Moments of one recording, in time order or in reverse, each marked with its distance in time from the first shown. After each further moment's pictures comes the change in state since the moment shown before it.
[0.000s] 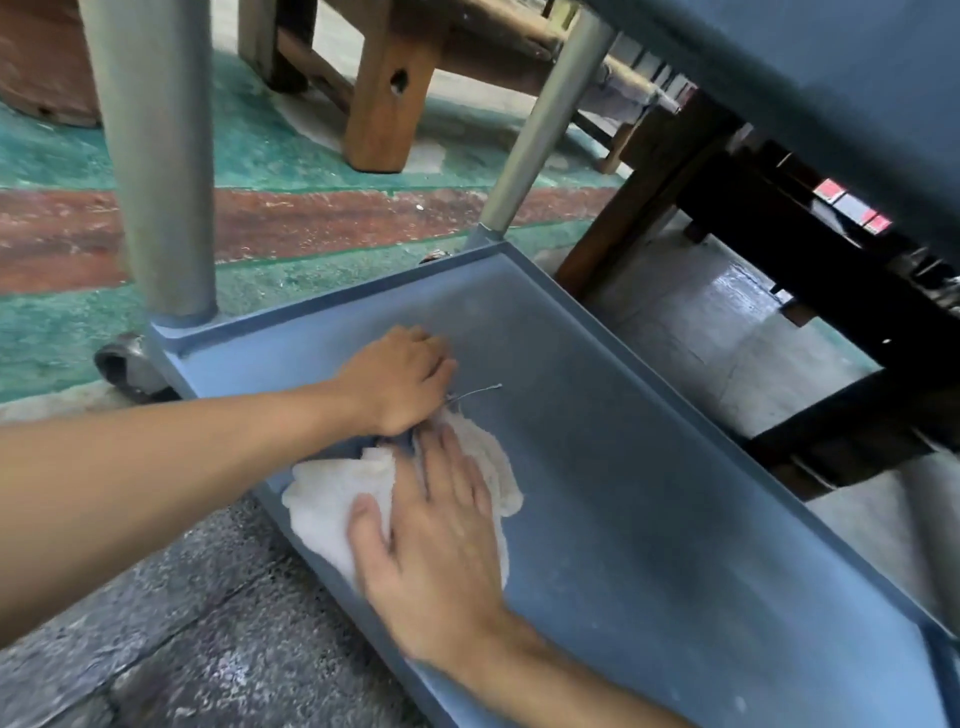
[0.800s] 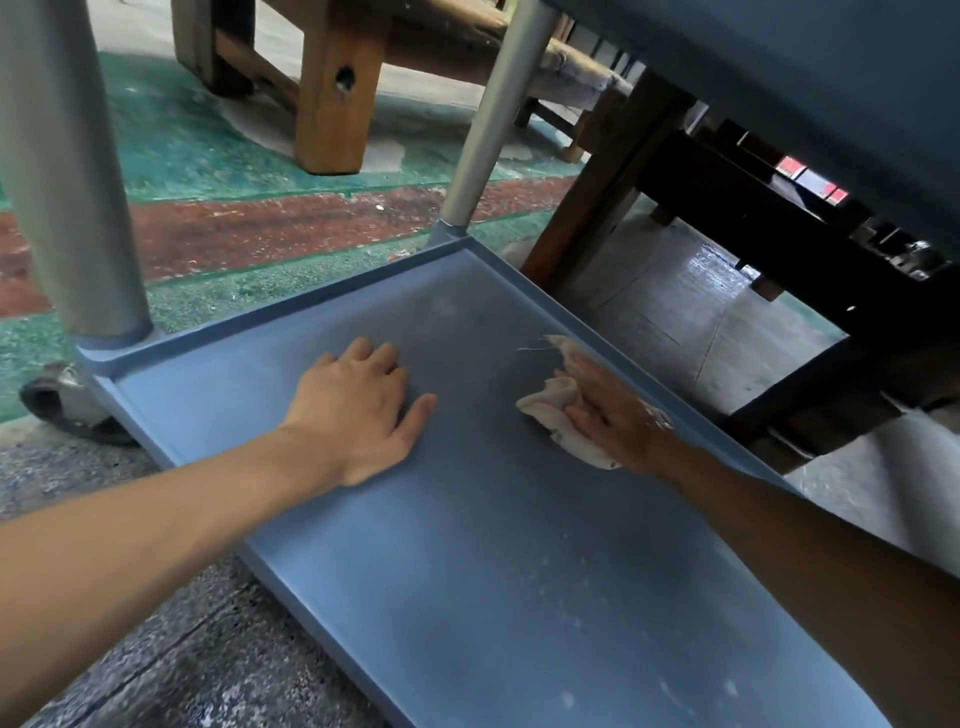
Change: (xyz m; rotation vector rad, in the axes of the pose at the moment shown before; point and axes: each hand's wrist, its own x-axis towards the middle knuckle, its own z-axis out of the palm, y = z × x) left_hand -0.017 0.018 0.017 0.378 0.118 0.007; right_hand 0.069 0.243 -0.087 0.081 -0.089 0.052
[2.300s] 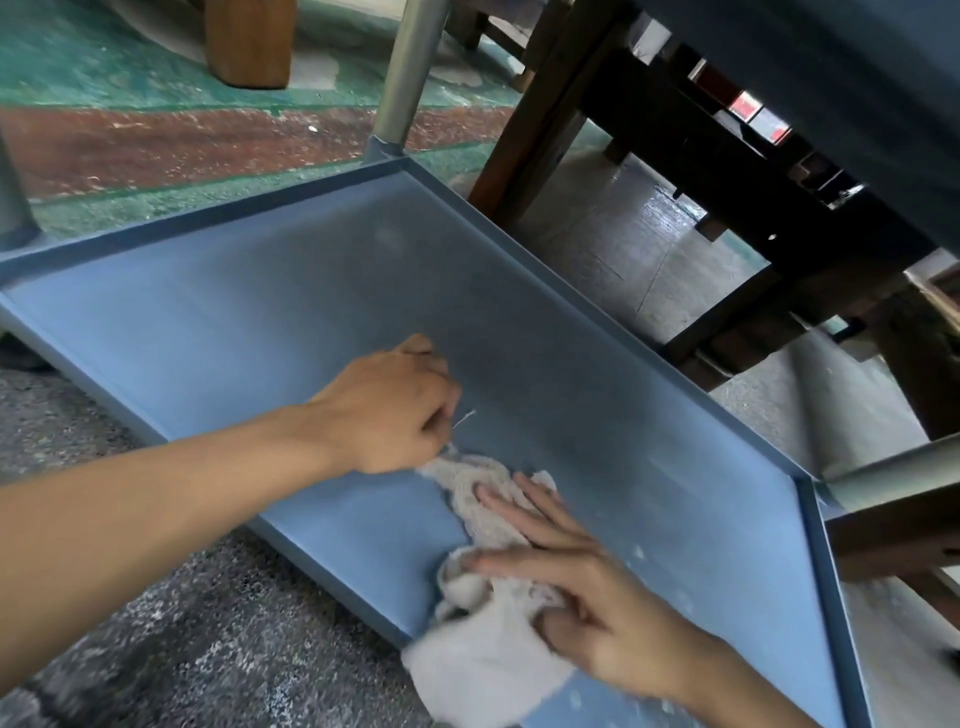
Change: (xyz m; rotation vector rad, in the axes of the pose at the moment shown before) left_hand -0.032 0.083 -0.010 -0.308 -0.200 0.379; right_hand -0.221 -0.077 0.044 0.209 -0.238 -0.114
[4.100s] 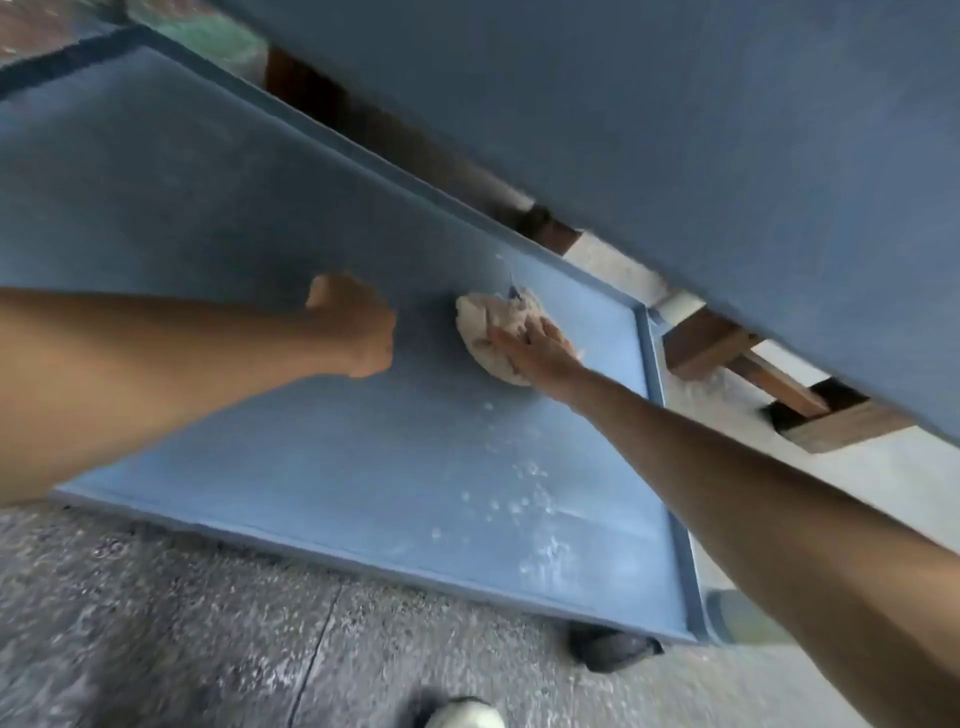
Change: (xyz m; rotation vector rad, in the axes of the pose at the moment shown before) left_hand 0.086 0.096 0.015 0.535 -0.336 0.060; right_hand 0.005 0.117 -0.098 -0.037 0.218 0.878
